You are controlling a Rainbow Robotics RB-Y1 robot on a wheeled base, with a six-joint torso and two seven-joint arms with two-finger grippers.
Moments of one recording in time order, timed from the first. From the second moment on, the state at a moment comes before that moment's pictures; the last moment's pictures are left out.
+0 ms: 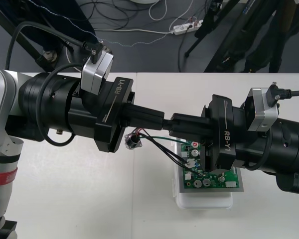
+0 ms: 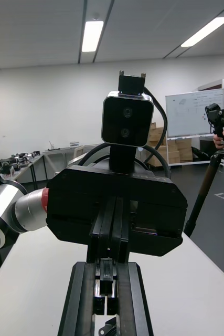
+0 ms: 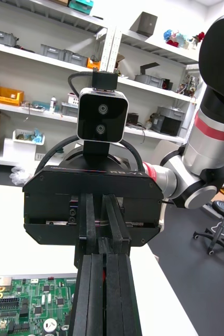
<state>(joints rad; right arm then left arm) -0.01 -0.41 0.06 -2.15 1.09 -1.13 -0.23 -0.39 0.36 -0.06 -1.94 -1.19 -1.47 0.57</state>
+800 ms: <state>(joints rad) -0.01 -0.44 0.03 -2.15 1.09 -1.21 -0.23 -0.39 0.37 -0.06 -1.94 -1.17 -1.47 0.57</state>
